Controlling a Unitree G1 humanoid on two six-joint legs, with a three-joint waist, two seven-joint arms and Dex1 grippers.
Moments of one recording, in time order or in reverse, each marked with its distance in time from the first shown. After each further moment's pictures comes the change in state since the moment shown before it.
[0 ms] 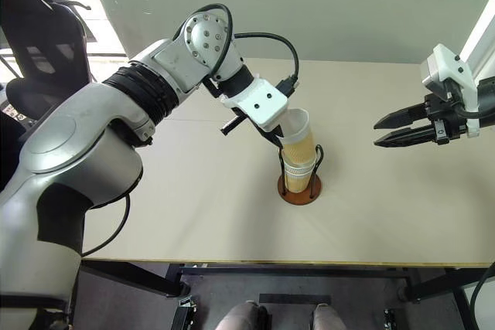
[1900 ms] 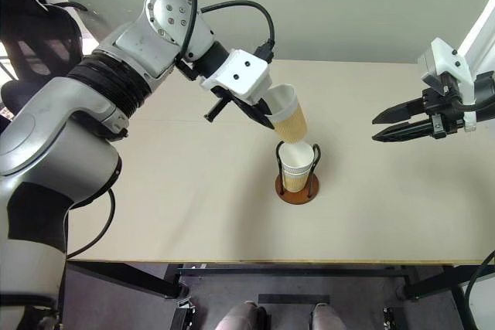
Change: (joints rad) left arm 0.005 0.108 0.116 -0.082 -0.032 0.144 0.000; right arm -0.054 0.020 0.033 0.052 -0.014 -0.029 0.004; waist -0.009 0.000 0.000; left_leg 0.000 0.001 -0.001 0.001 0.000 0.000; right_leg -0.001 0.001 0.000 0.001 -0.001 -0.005
